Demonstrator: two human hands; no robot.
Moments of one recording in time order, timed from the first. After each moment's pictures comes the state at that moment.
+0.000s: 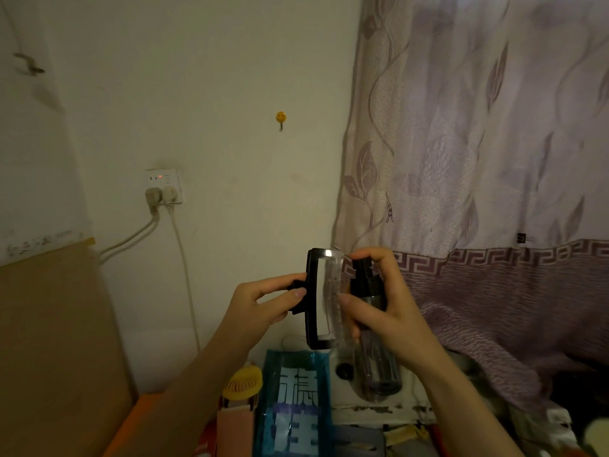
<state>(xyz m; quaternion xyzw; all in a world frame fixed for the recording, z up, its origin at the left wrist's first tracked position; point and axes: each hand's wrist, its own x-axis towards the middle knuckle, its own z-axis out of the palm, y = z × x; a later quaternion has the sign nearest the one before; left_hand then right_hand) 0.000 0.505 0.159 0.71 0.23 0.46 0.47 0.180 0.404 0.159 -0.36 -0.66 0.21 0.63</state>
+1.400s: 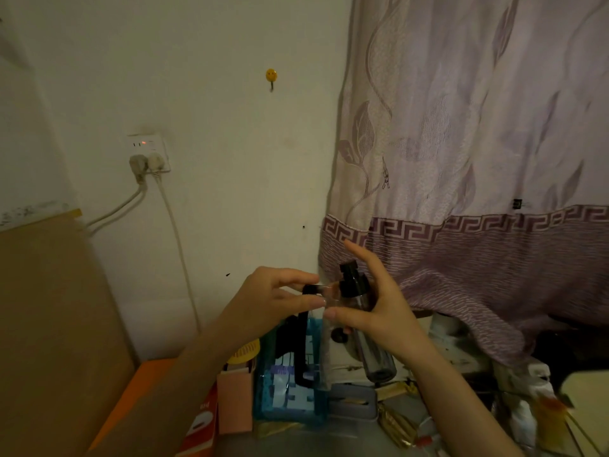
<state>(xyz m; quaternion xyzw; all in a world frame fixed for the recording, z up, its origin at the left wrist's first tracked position) 0.005 0.493 0.148 0.83 0.25 0.33 0.37 0.181 0.405 0.115 -0.47 -0.63 0.19 0.59</state>
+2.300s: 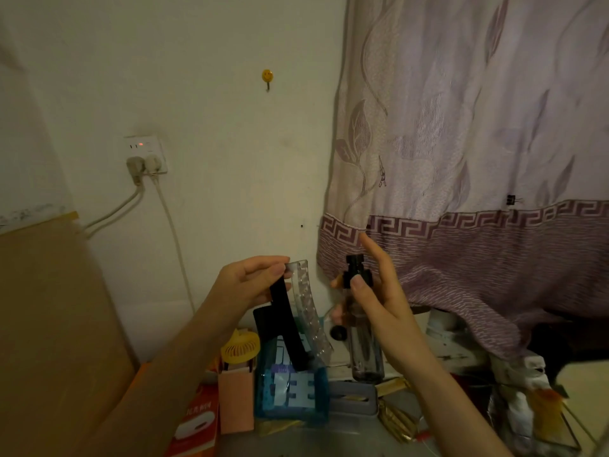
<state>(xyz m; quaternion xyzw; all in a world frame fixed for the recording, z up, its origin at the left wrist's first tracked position) -0.014 0.515 0.139 0.68 0.22 0.42 0.56 0.164 0.394 0.109 -0.38 -0.56 0.27 0.69</state>
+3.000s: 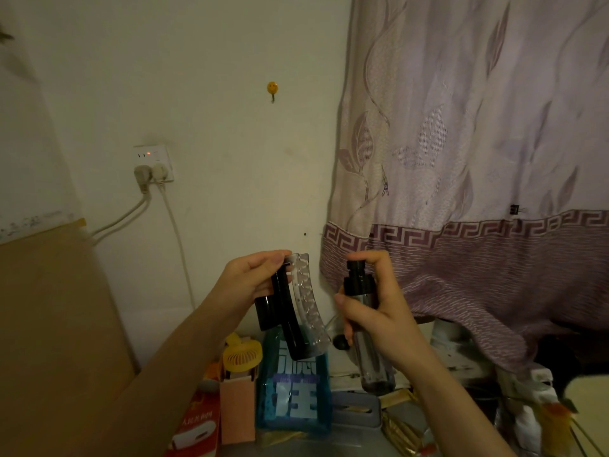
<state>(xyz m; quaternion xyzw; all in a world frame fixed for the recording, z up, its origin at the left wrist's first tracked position) -0.006 0.529 0.153 0.66 0.24 0.41 0.58 0.166 0.394 0.124 -0.39 -0.62 0.24 0.64</state>
